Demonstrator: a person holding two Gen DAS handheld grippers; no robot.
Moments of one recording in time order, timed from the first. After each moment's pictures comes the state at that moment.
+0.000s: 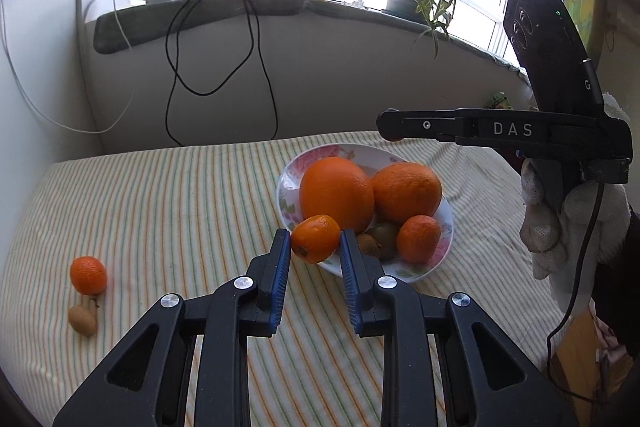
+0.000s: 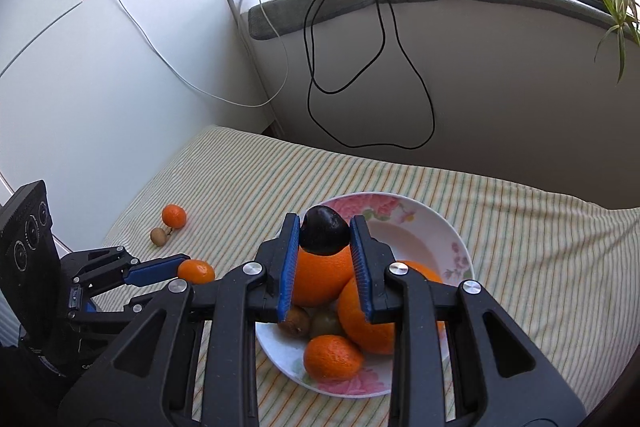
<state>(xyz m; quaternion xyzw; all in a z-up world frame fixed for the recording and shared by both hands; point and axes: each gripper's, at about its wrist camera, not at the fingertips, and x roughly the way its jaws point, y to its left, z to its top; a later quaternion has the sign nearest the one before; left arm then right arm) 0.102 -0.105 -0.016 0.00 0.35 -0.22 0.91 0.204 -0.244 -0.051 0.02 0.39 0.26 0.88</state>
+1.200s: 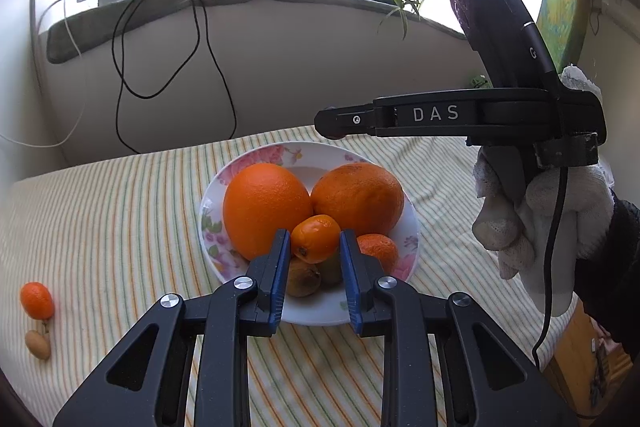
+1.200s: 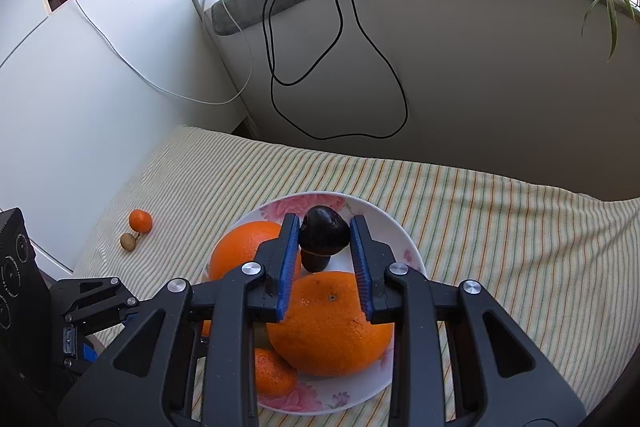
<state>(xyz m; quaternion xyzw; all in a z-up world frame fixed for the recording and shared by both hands) 0.114 -0.156 -0.025 0.02 0.36 -0.25 0.90 0.237 -0.271 -0.072 0.04 0.41 0.24 0.88</state>
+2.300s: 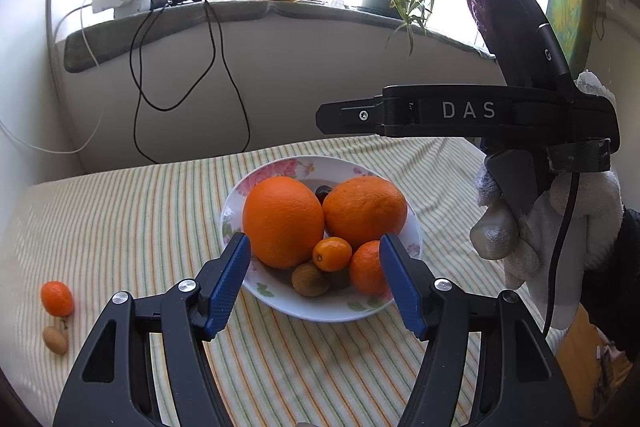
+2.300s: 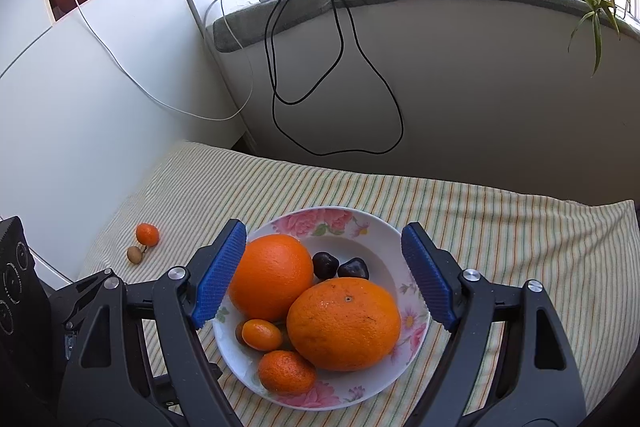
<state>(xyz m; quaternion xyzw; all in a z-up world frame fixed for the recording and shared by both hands) 0.104 -0.146 -0.013 0.02 0.34 -0.23 0.91 0.223 -0.266 -0.053 0.04 0.39 0.23 0.89</state>
